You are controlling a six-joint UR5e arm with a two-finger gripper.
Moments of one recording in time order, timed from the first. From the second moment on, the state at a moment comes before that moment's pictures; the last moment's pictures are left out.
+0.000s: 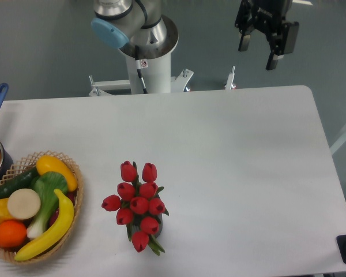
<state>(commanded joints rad) 2.98 -1.46 -1.62 -1.47 1.18 2.04</state>
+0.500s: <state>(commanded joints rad) 2.96 -1.43 -1.70 -1.35 1.18 1.95</state>
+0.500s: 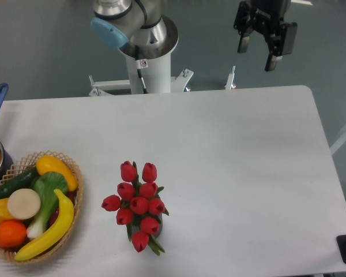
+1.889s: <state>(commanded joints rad) 2.72 -1.54 -1.89 -1.01 0.89 1.25</state>
